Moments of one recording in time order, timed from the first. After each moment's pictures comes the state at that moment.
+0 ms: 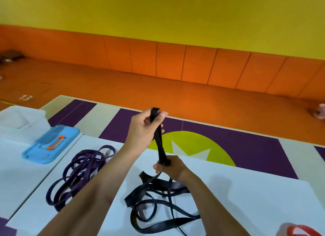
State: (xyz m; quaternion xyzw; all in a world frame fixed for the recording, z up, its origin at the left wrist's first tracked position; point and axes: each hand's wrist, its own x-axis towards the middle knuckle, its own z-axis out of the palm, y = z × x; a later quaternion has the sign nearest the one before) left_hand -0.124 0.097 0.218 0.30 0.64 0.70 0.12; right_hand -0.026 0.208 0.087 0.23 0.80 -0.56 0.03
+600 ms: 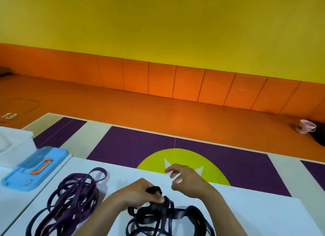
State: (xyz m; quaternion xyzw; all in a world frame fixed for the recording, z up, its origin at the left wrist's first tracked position) left_hand -0.126 0.064 0.136 0.35 0.73 0.33 0.48; right_hand 0.004 0.244 0.153 0.21 0.90 -0.39 0.02
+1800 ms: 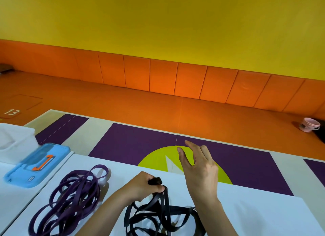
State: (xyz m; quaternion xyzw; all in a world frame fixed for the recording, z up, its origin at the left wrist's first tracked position) left_hand -0.131 0.075 0.126 0.30 0.78 0.37 0.41; right_hand 0.004 0.212 0.187 0.26 0.82 -0.14 -0.49
